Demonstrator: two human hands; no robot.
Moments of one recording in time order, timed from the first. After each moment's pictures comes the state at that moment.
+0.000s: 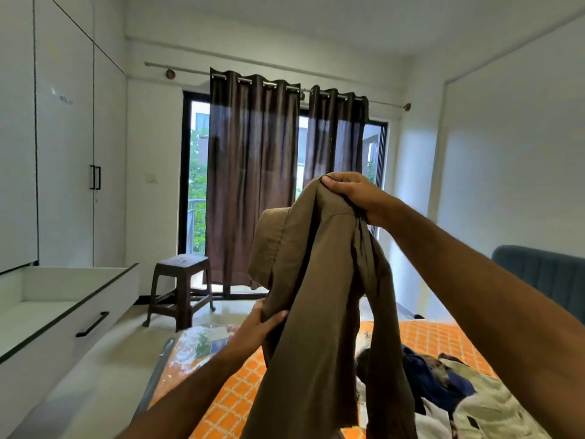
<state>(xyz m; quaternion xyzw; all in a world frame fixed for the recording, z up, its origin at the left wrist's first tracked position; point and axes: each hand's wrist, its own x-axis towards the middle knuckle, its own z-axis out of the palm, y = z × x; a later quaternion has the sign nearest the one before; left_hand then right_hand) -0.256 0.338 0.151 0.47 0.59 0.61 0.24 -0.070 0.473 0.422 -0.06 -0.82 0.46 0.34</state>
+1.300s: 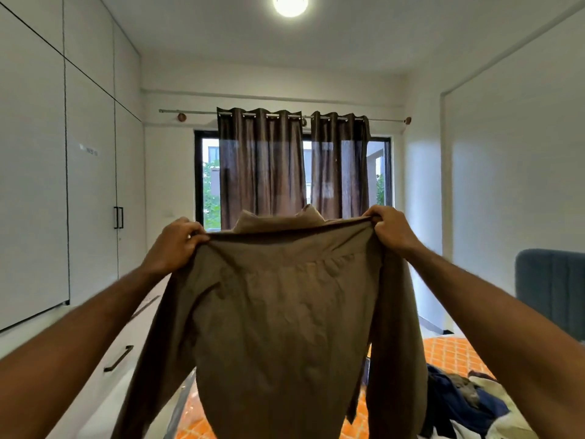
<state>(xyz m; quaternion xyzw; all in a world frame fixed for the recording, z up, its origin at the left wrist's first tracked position) -0.361 0.227 0.374 0.50 0.72 0.36 -0.32 -0.023 0.532 0.396 -0.23 -0.83 0.11 0.50</state>
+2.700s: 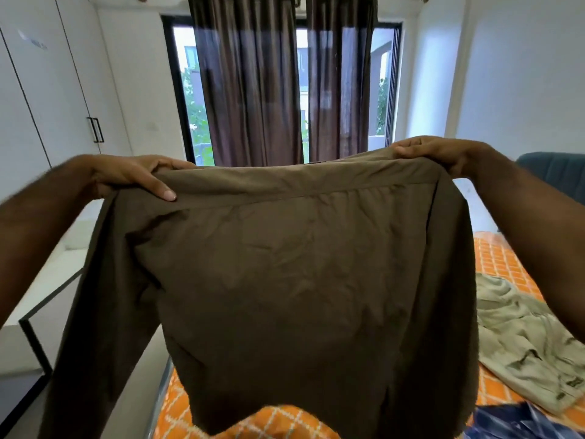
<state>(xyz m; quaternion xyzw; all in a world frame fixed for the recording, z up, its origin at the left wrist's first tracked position) -0.328 0.158 0.356 0.53 0.70 0.33 0.34 0.066 0.551 0.346 -0.11 -0.81 0.56 0.12</state>
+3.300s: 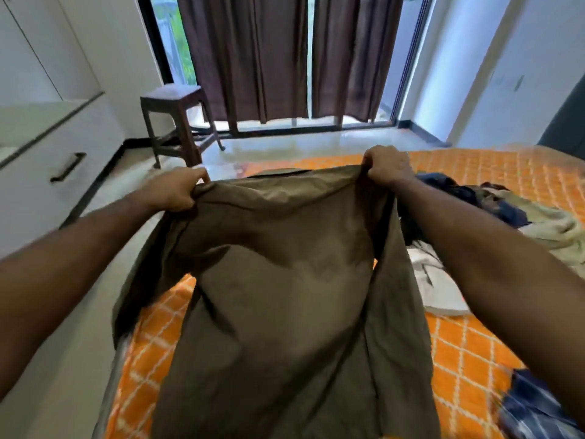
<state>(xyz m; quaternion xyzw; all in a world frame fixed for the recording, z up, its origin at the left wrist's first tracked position) -0.475 0.362 0.052 0.54 0.84 0.05 0.04 -0.159 0.681 0.049 -0.43 -0.89 0.07 0.15</state>
